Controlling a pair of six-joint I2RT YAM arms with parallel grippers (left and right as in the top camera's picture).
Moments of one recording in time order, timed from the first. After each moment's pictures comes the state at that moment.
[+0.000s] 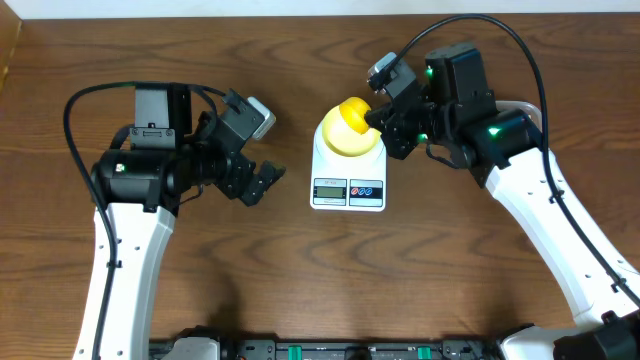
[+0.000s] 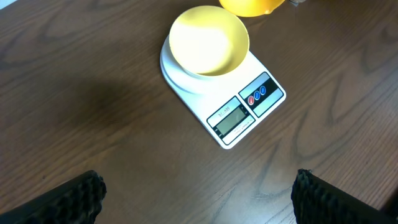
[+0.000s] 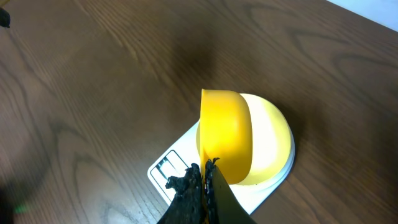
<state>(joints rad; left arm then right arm) -0.06 1.29 1.32 -1.05 0.50 0.56 0.41 1.54 1.40 -0.64 -0.42 -0.17</state>
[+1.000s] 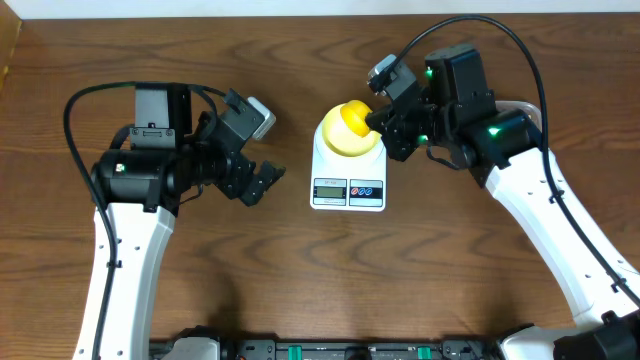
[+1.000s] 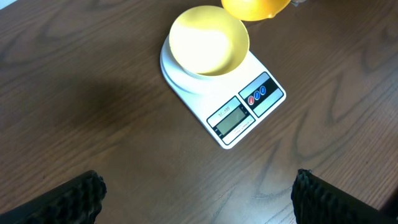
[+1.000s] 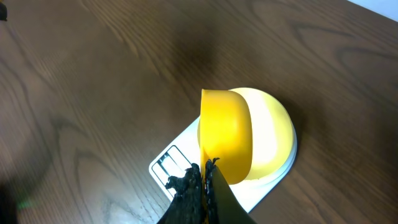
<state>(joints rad) -0.06 1.29 1.32 -1.05 0.50 0.56 0.41 1.54 1.40 -0.66 -0.42 -0.17</state>
